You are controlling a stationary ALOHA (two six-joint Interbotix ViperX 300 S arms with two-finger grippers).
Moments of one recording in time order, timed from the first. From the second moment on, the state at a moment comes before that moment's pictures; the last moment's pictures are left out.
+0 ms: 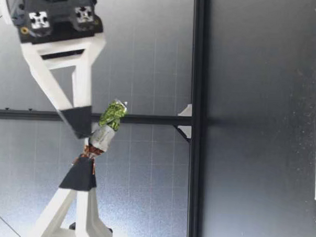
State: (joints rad) left arm -0.01 -0.26 0.98 -0.07 -0.63 -0.15; right arm -0.06 -0.13 0.73 -0.04 -0.35 -0.13
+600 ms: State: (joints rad) left arm 0.00 -0.26 0.98 -0.07 -0.63 -0.14; right arm -0.06 -0.13 0.72 -0.04 -0.28 -0.09
